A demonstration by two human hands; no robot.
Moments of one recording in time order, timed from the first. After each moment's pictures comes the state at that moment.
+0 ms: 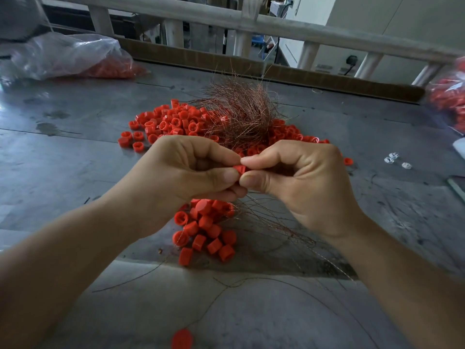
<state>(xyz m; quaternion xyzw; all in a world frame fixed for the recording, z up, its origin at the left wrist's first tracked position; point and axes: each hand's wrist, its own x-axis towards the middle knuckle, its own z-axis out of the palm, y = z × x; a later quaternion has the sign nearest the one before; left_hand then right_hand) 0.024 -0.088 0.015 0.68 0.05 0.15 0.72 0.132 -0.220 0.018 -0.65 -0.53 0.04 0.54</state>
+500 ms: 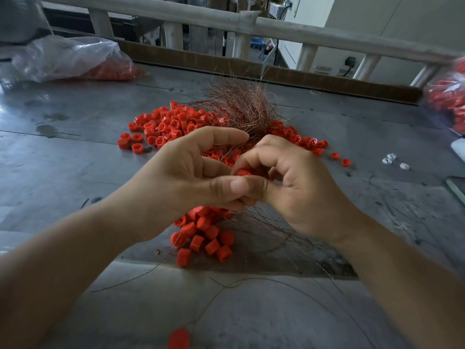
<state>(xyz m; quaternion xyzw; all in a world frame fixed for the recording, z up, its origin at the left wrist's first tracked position) 0.022 -0.090 0.015 0.68 -0.01 0.11 0.73 0.132 -0.222 0.024 -0.69 -0.59 0.06 0.42</state>
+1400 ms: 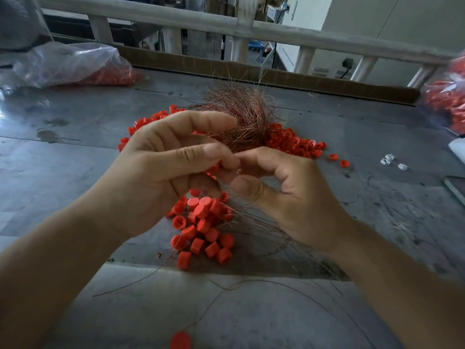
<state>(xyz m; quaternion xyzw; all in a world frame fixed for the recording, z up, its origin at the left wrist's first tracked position) 0.017 -0.081 0.026 0.60 -0.03 0.19 0.78 0.124 -0.222 0.023 -0.66 -0.57 0.09 0.48</state>
